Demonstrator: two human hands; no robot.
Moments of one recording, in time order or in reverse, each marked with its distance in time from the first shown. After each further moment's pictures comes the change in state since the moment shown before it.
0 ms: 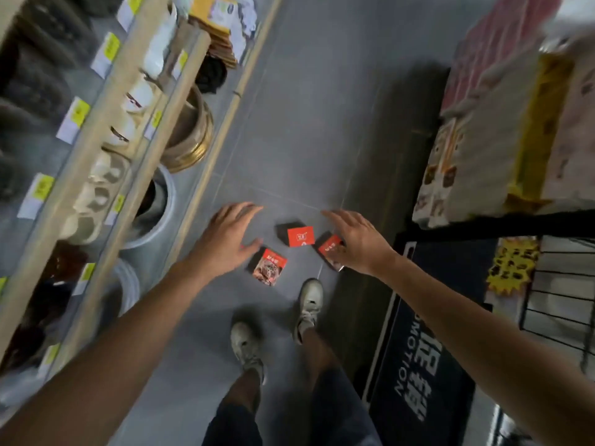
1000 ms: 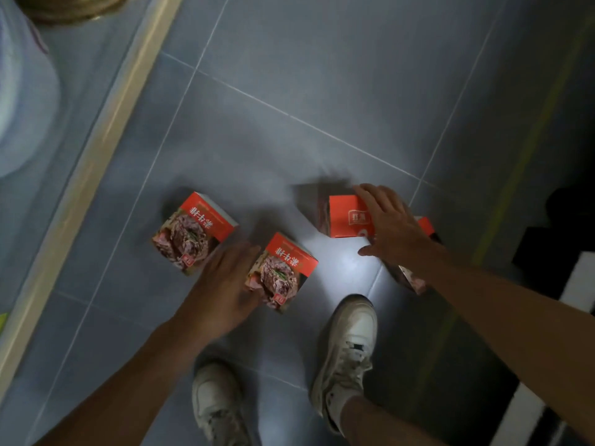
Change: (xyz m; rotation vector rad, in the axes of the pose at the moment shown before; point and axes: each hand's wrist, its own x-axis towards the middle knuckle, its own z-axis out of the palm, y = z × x) left_hand 0.023 -0.266 0.482 -0.189 -0.096 -0.138; right_hand 0.313 0.215 0.436 -0.112 -0.062 -0.001
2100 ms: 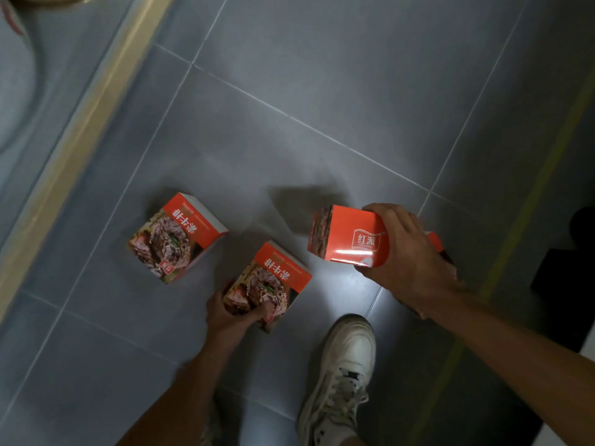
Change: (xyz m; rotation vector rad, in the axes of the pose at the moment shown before) left_hand 0.006 -0.022 0.146 -0.911 0.252 -1.019; right_hand -0.026 -0.003 0.001 0.281 0.271 -0.055
